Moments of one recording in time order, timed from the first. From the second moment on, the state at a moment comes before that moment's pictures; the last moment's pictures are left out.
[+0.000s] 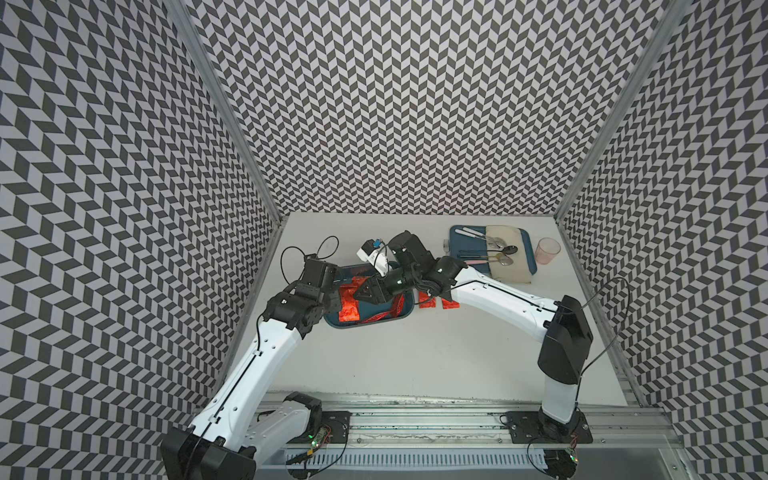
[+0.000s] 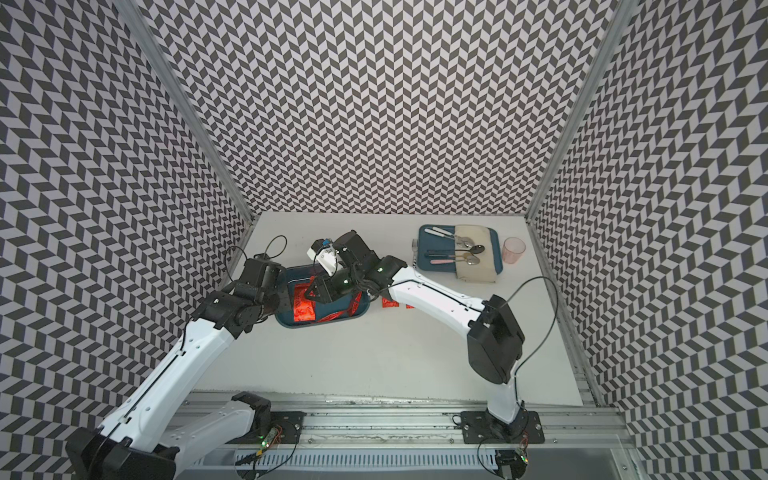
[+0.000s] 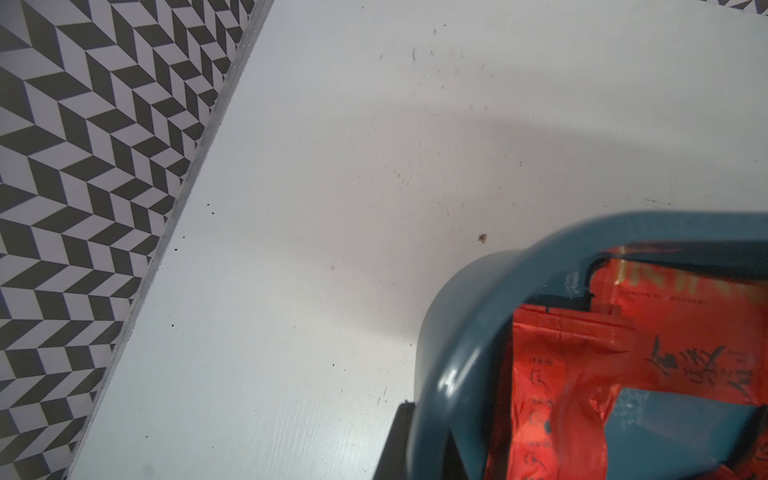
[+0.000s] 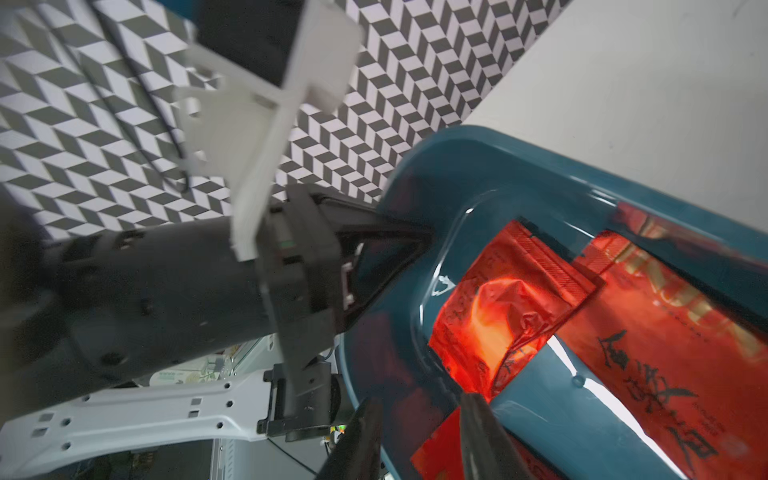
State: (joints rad) left arm -0.31 1.04 1.00 -0.91 -0.31 -0.44; right arm 0.90 1.91 1.70 -0.42 -0.55 0.43
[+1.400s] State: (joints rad) left arm -0.32 1.05 1.00 -0.95 -0.34 -0.44; right arm 0.92 2.18 1.87 -0.42 -0.56 0.51
